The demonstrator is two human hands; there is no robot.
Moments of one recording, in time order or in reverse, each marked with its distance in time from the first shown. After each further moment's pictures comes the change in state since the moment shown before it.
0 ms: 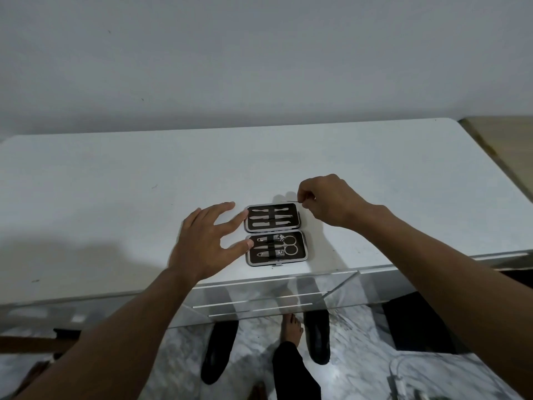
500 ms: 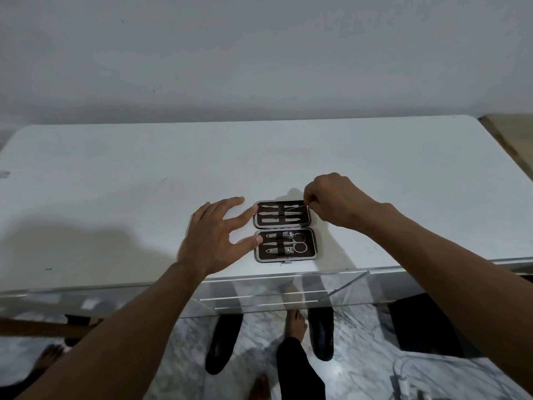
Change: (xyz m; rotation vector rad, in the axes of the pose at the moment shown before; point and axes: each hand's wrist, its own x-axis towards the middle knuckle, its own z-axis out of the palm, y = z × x) left_hand 0.001 -0.001 0.002 -0.008 0.002 -0.001; right_hand 0.005 -0.006 0.008 -0.151 -0.016 -0.089
